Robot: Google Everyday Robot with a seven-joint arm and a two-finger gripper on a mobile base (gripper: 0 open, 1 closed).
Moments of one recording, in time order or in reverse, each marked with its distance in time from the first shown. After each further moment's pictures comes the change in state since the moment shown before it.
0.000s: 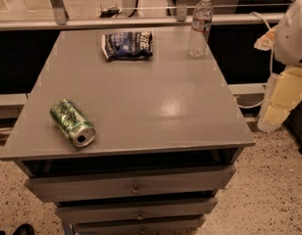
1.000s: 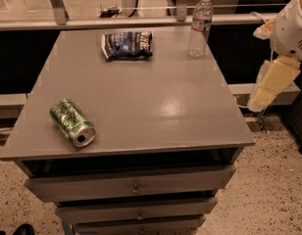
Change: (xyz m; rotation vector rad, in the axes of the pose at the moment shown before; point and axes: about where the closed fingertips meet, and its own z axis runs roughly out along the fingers) arm 0.000 -0.051 0.021 0.078 -0.093 0.037
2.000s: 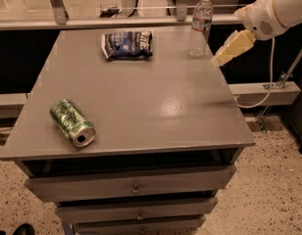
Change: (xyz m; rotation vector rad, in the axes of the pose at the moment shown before) arm -0.038 -0.143 0.073 0.102 -0.390 0.189
